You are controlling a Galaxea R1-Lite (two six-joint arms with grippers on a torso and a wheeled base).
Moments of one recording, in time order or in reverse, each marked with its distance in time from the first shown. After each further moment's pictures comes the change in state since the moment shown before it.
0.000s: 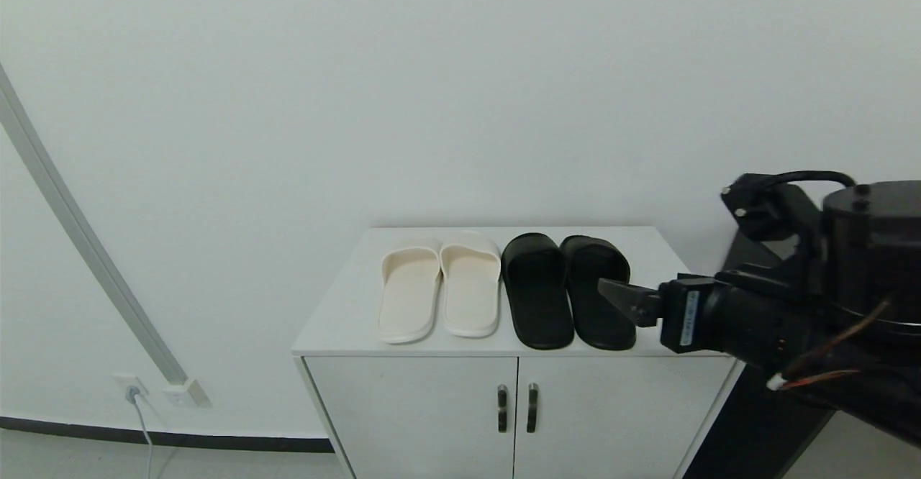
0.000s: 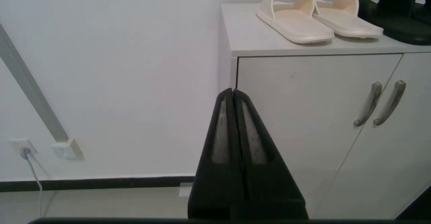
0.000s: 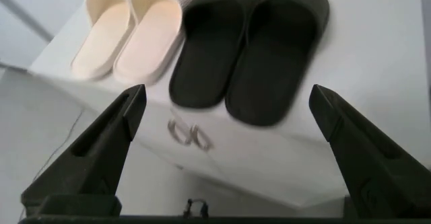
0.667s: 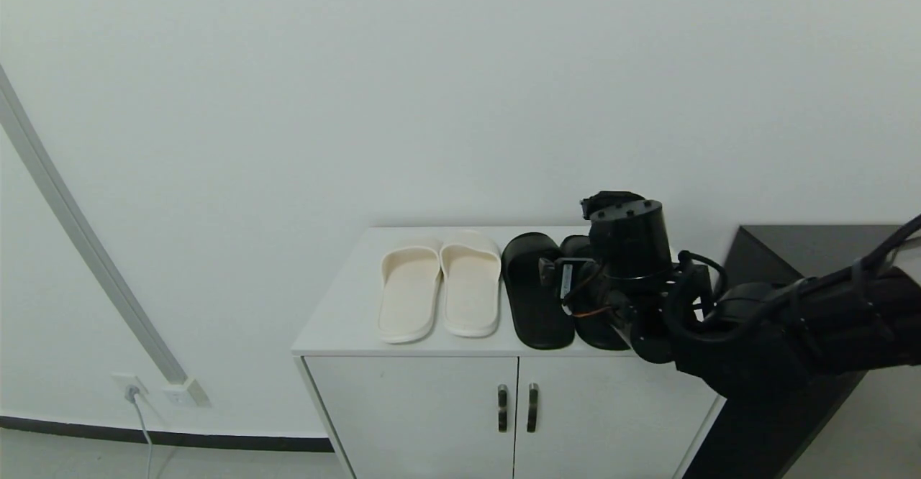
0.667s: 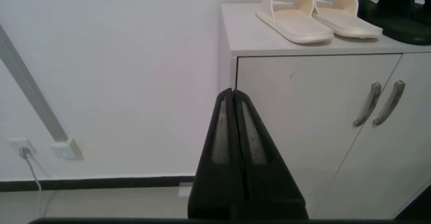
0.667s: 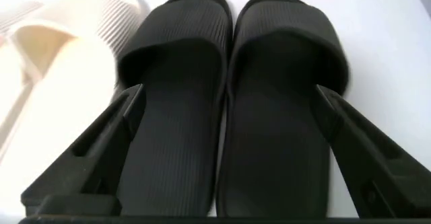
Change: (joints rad) left arm 0.000 0.000 0.000 0.000 0.000 -0.002; right arm -0.081 0.494 -0.319 -0.140 -0.180 -0.013
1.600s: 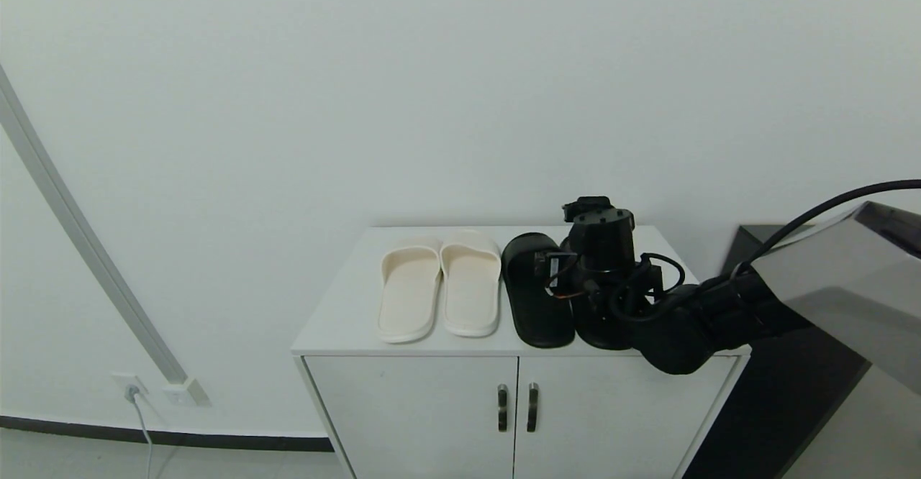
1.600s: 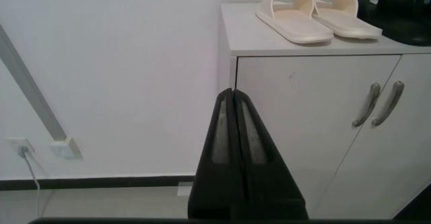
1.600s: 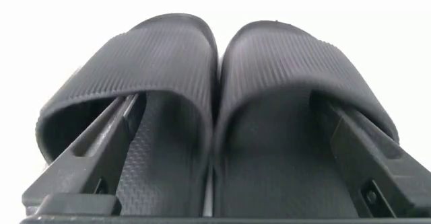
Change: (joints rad) left arm 0.000 0.000 0.000 0.000 0.000 -0.006; right arm -0.088 0.210 -0.136 -0.156 0.028 -0.120
